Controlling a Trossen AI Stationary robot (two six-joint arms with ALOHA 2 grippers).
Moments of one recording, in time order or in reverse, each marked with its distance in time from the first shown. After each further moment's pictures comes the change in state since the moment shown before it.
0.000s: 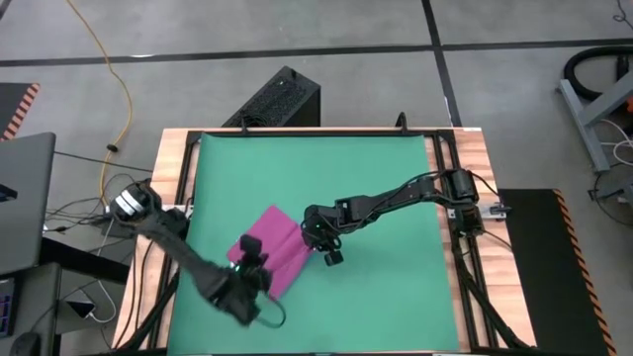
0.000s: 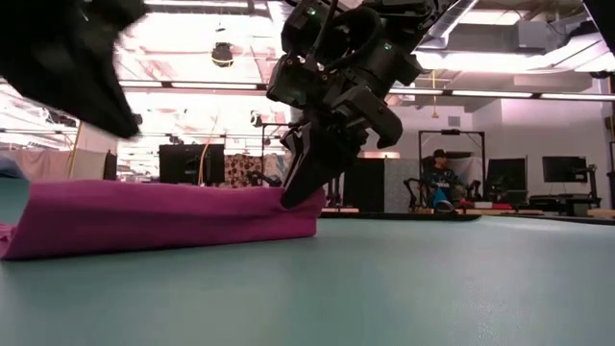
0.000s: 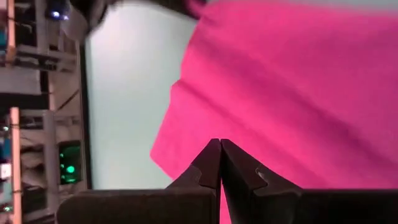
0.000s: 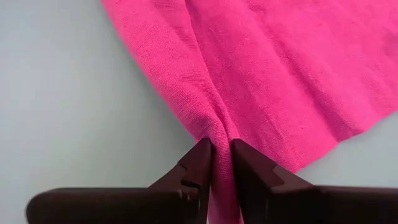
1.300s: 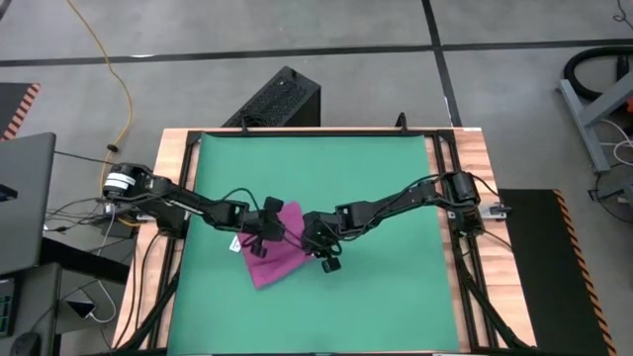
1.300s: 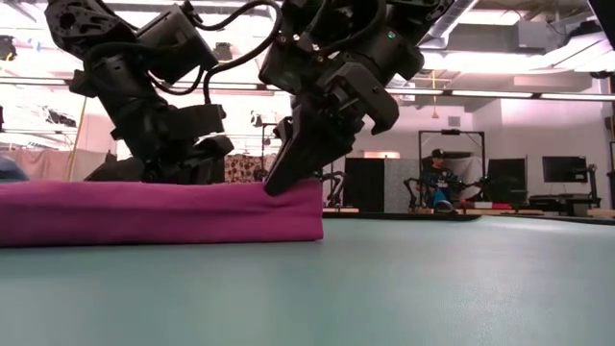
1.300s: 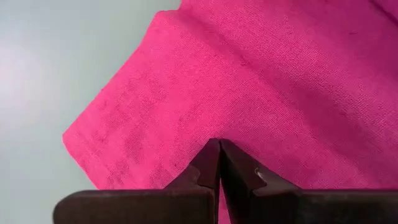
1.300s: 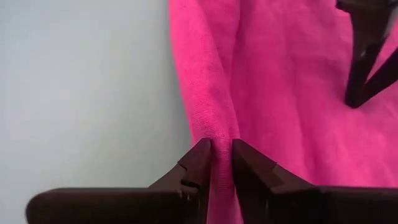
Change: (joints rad) left arm 0.653 -0.187 -0.513 0.901 0.649 0.783; right arm 0.044 -0.001 0.000 0.074 0.006 0.064
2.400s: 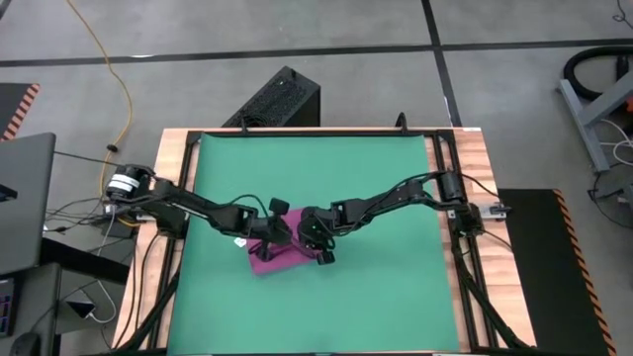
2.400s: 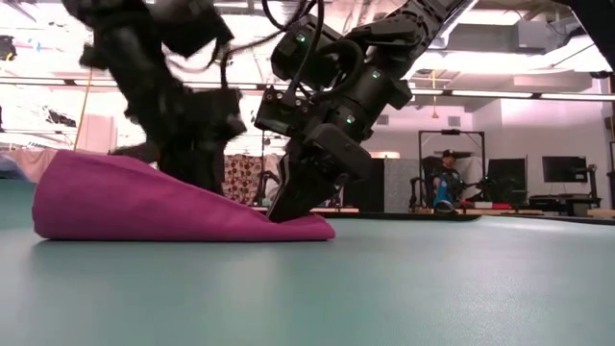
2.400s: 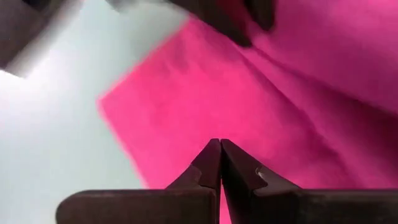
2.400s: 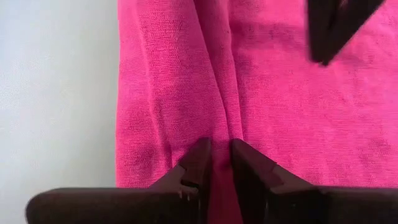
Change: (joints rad) left arm -0.074 0.032 0.164 -0.175 -0.119 -0.024; right arm -0.060 0.096 0.003 0.027 0.066 0.030
